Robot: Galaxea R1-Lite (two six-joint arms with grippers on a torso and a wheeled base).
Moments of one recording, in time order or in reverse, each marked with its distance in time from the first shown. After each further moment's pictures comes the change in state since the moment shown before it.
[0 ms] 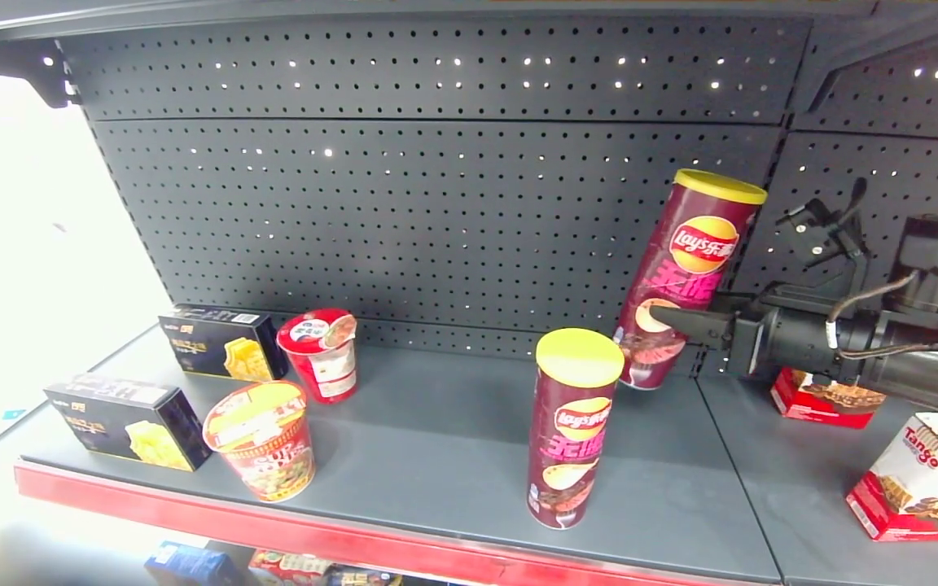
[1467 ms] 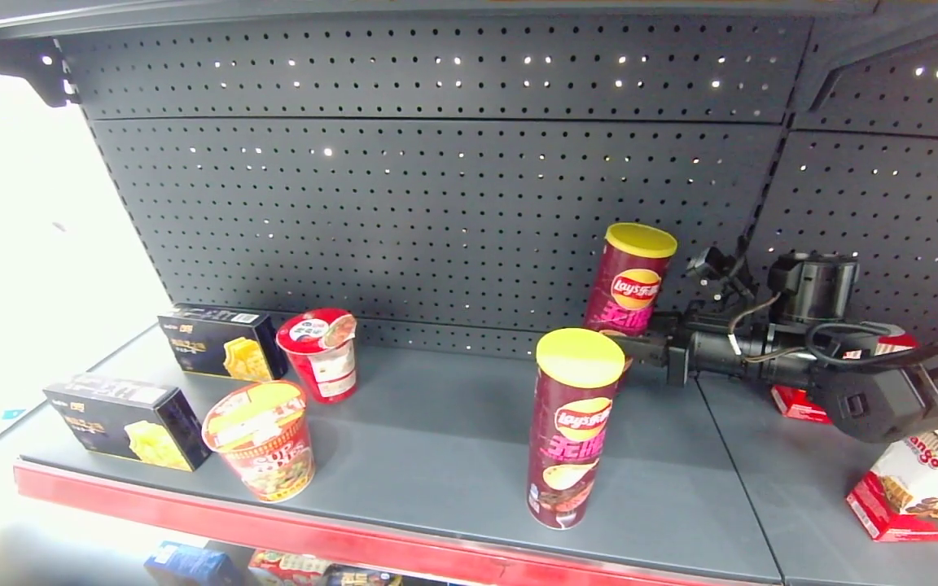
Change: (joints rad) left arm 0.000 0.000 0.000 0.000 0.000 0.000; right arm -0.059 0.336 -0.166 -0.090 0.222 -0.194
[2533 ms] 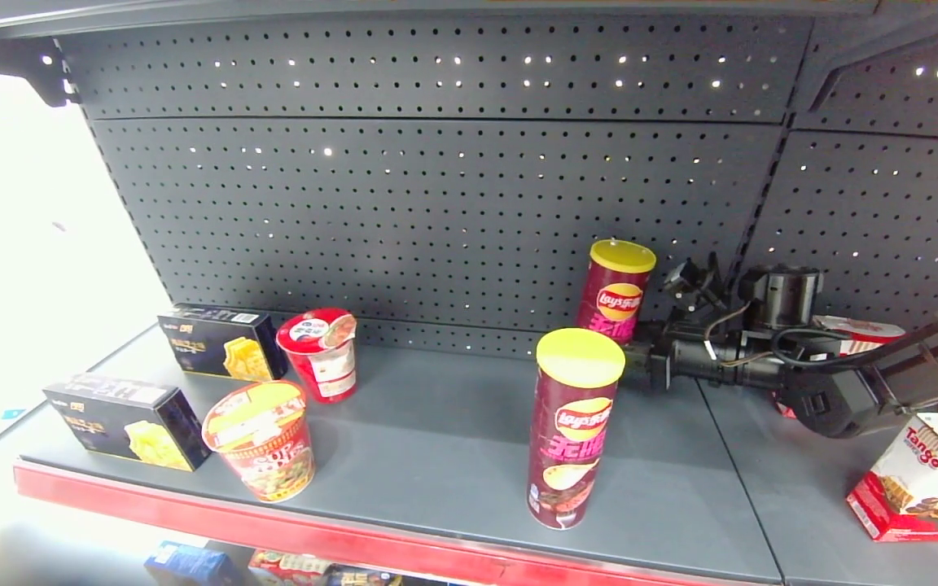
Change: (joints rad) left arm 0.000 0.000 0.000 0.000 0.000 0.000; right arm 0.001 0.093 -0.063 0.009 -0.002 -0.029
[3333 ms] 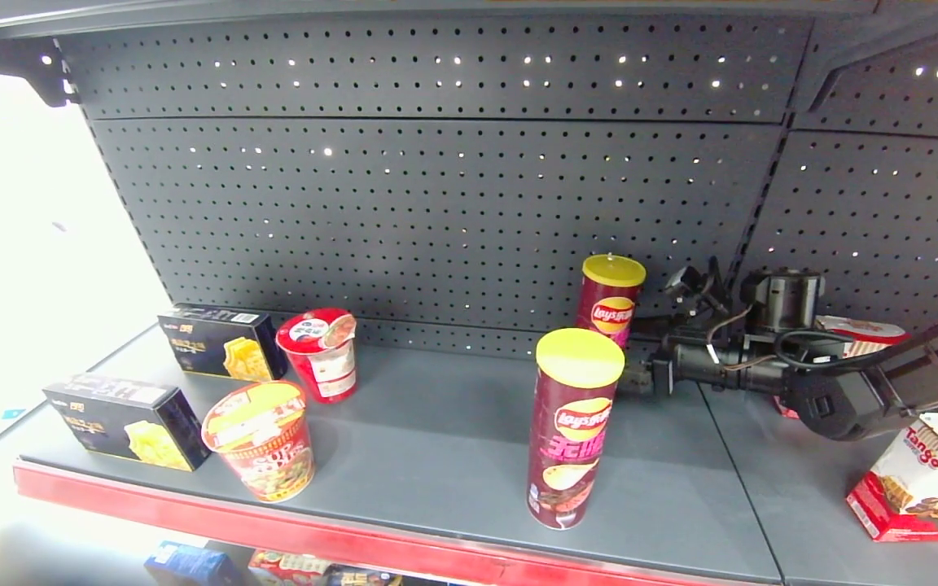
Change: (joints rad) left arm 0.000 0.000 0.000 0.000 0.000 0.000; right arm -0.004 -0.012 0.020 0.023 -0.010 -0.015
